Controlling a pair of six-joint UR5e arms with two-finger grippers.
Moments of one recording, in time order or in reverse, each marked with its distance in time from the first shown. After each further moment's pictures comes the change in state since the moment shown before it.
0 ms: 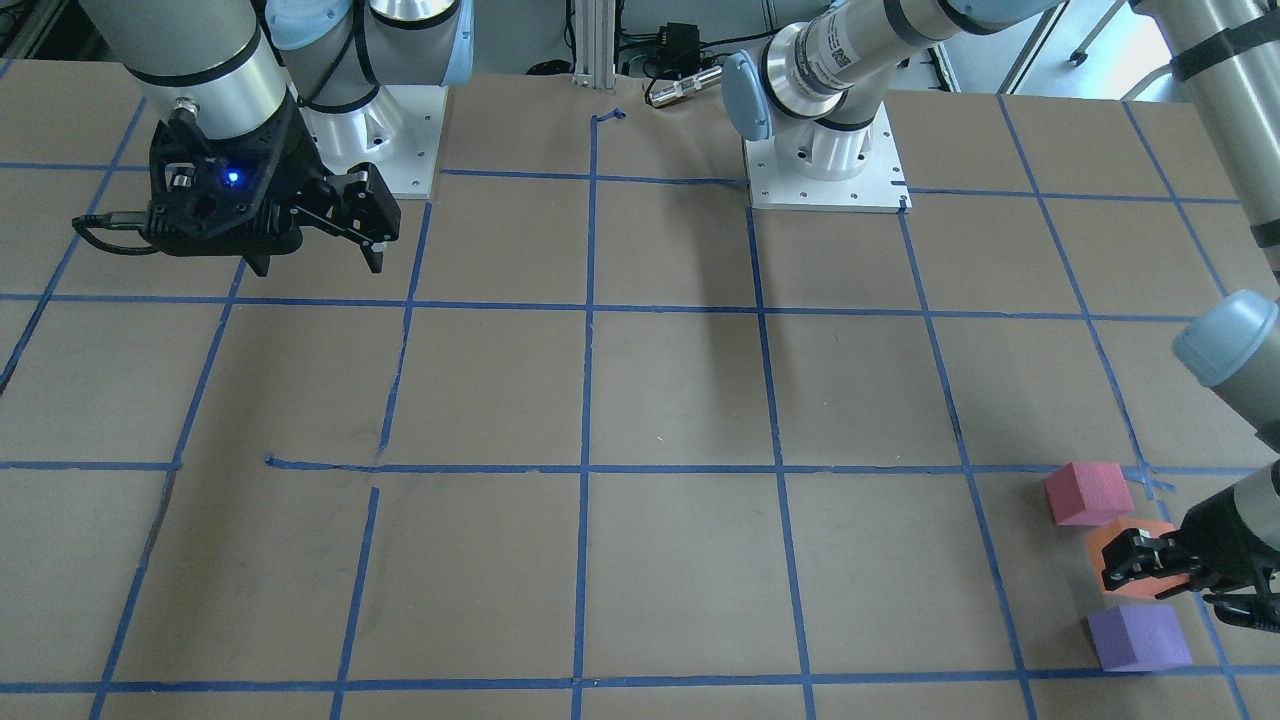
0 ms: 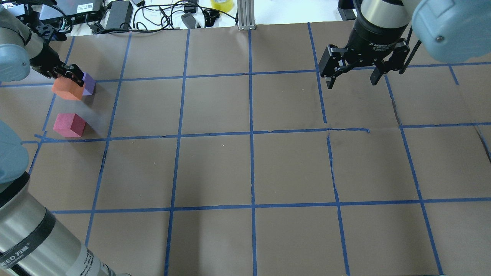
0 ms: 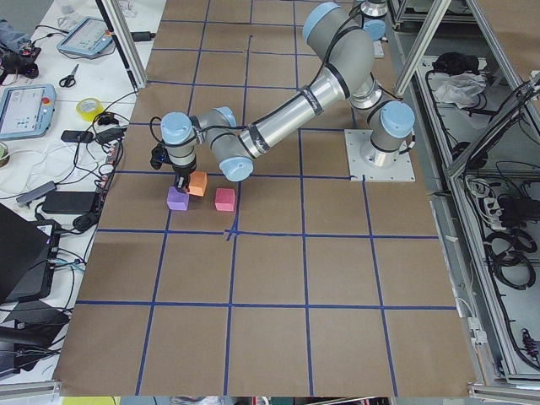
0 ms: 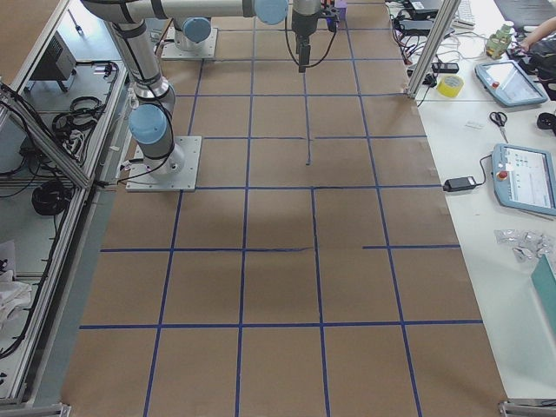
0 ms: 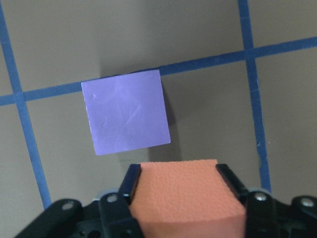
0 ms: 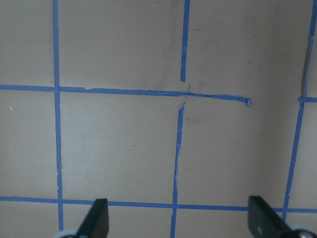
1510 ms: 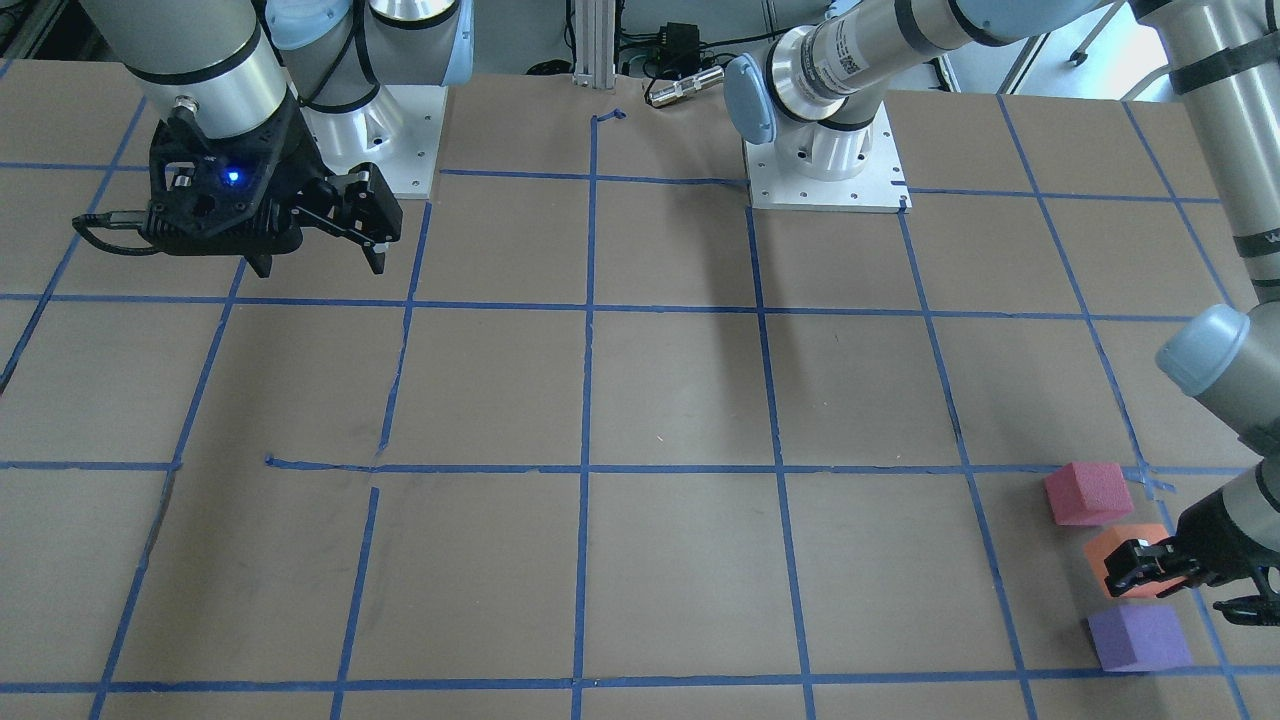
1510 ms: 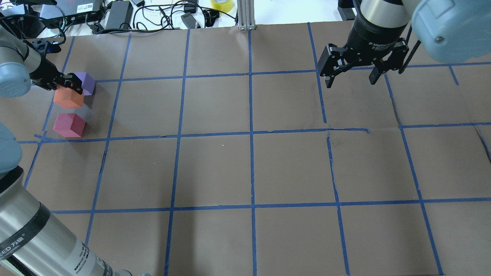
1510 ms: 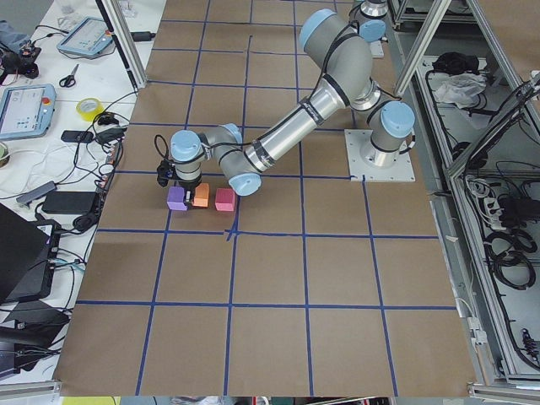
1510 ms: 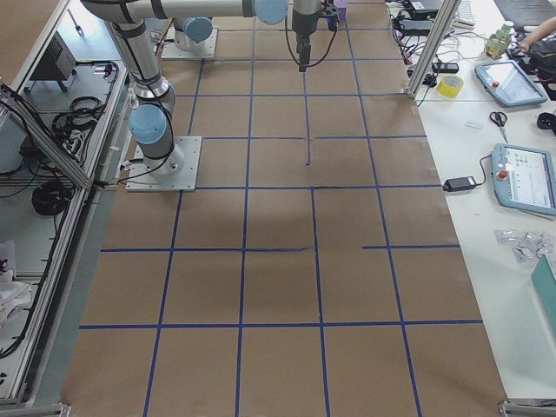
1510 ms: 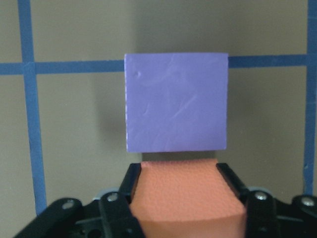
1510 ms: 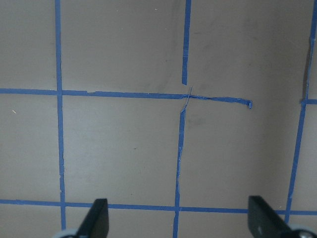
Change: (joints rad) left arm 0.031 -0.025 -0.084 0.145 0.003 -0.119; right arm 0.000 0.000 0.000 -0.009 0.006 0.006
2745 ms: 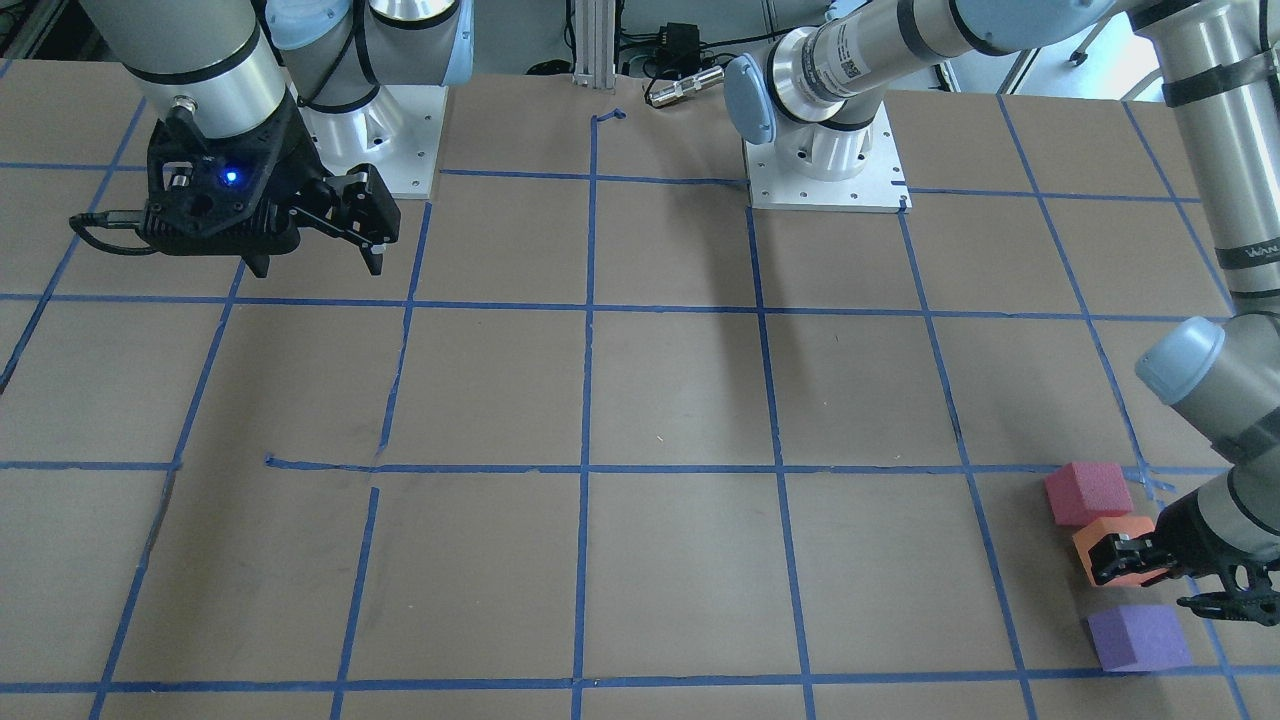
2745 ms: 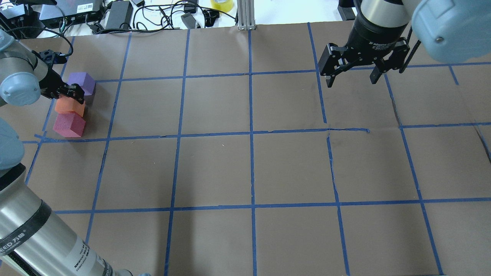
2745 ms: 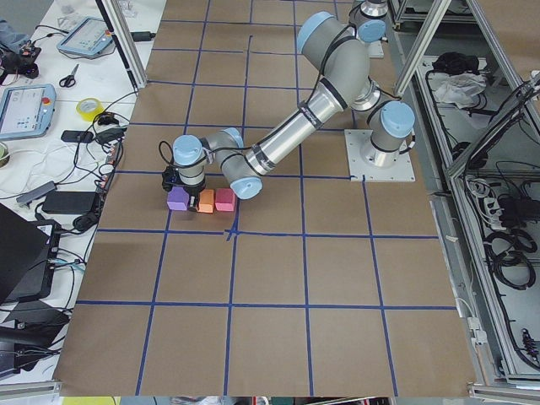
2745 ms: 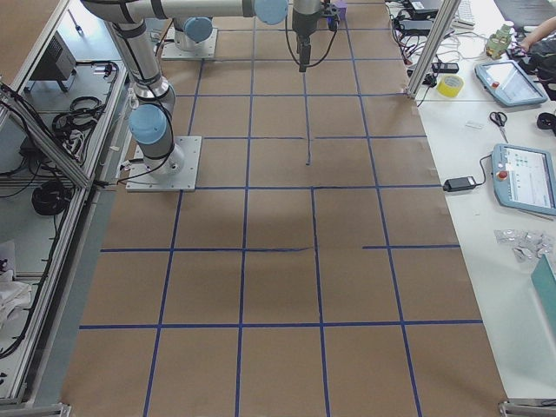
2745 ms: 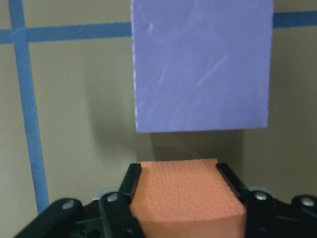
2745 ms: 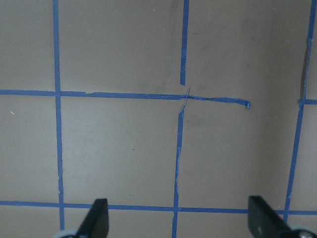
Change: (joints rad) left arm 0.000 -0.020 -0.008 0.012 0.061 0.042; right arm 0.000 0.000 0.000 -0.001 -0.005 0.003
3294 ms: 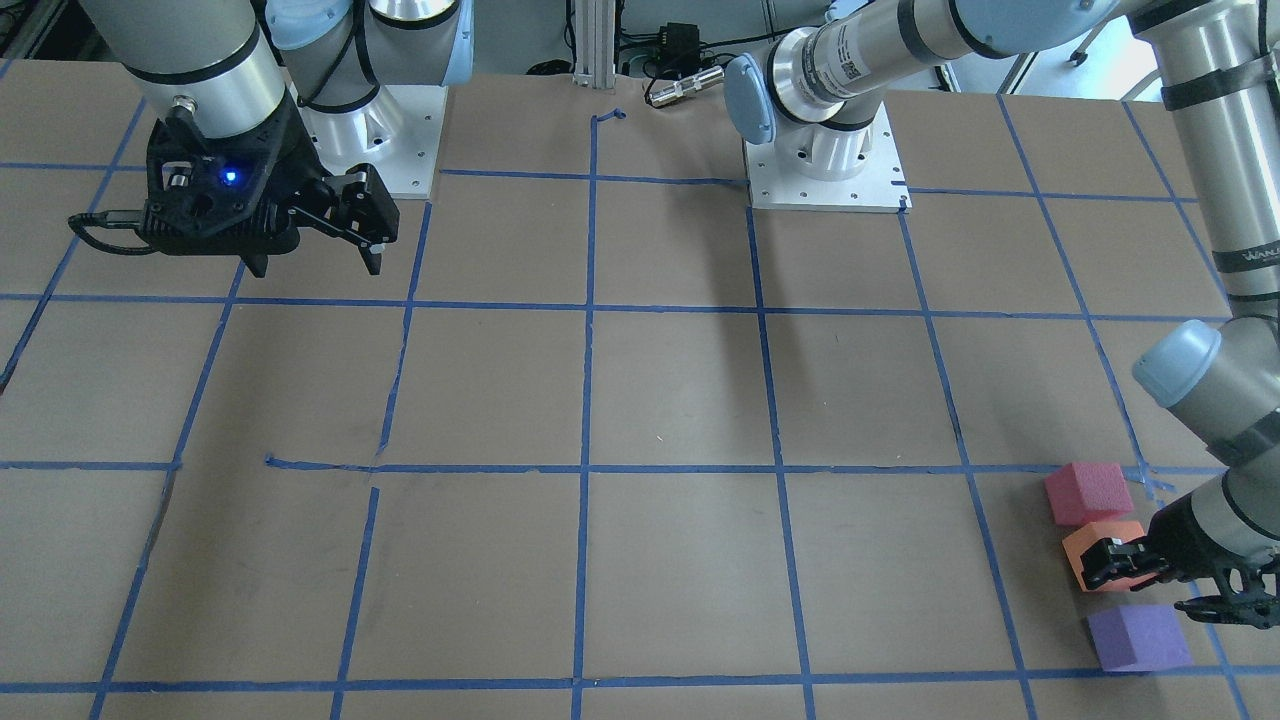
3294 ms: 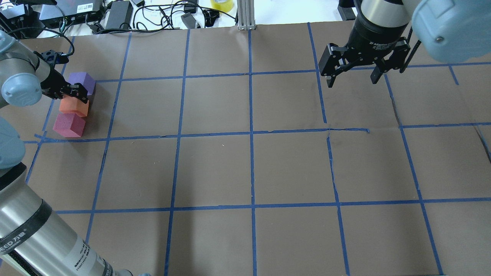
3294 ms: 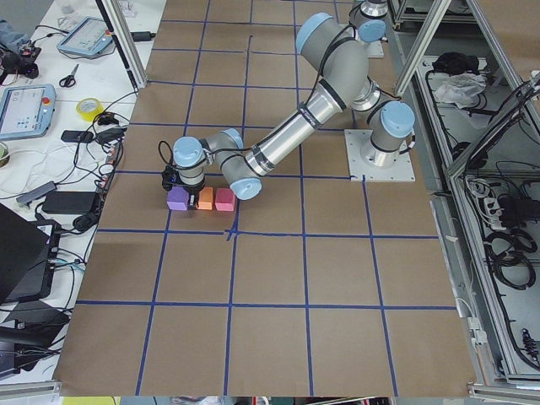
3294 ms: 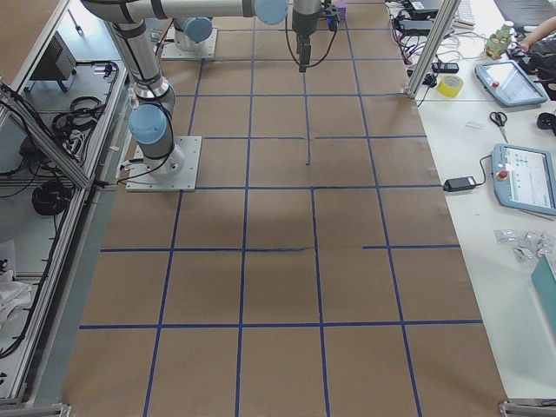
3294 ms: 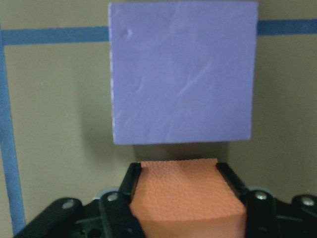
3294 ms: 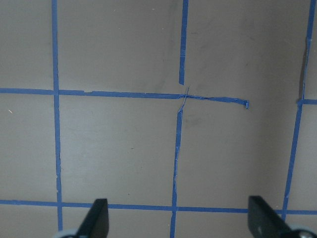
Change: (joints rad) left arm -0.002 -0.006 -0.004 0.001 -0.048 -0.018; right arm 0.000 0.000 0.000 0.003 -0.004 -0.006
